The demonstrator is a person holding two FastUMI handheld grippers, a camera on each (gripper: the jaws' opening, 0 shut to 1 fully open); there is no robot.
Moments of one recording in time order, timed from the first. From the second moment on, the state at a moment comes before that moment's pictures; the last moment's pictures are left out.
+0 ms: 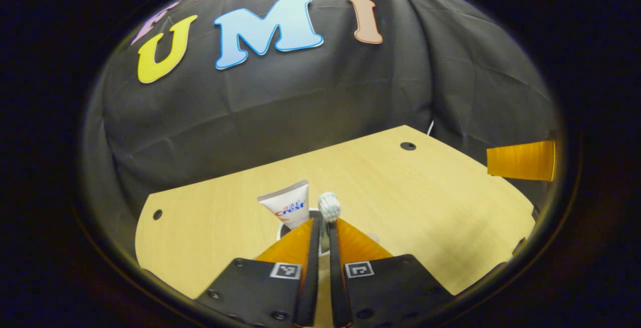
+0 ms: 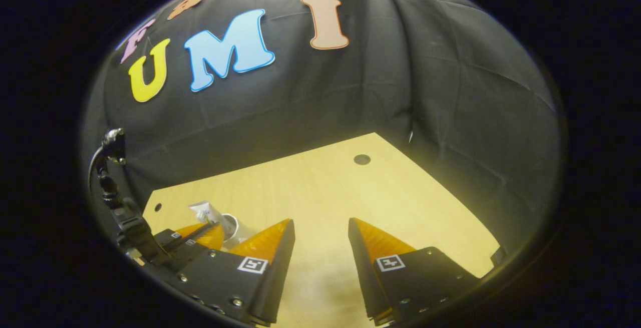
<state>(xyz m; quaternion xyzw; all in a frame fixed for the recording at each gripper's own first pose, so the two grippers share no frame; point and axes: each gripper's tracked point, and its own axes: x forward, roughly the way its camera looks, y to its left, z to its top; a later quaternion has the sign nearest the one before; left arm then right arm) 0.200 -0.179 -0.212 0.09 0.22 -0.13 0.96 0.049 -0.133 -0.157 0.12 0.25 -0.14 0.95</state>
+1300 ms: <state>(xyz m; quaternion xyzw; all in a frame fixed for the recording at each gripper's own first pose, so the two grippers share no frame) 0.126 -0.102 -0.143 0.02 0.19 -0.09 0.98 0.086 -0.040 -0.195 0.00 0.33 0.12 0.93</state>
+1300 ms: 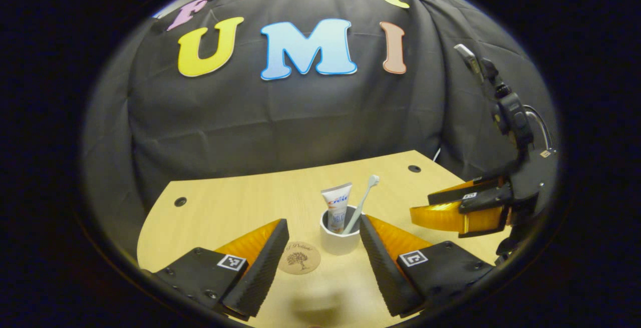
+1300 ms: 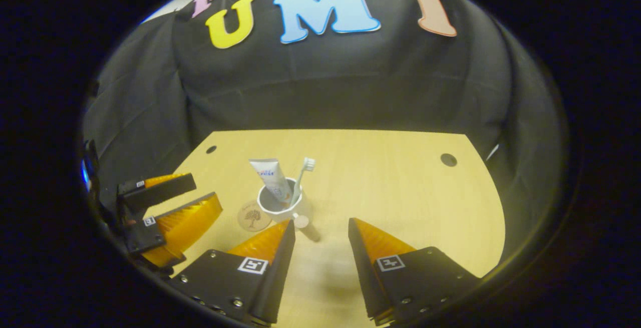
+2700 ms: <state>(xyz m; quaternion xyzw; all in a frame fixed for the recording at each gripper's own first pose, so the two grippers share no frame) 0.050 0.044 -0.184 -0.06 0.25 0.11 0.96 0.134 0.001 -0.298 -0.17 0.45 0.26 0.84</state>
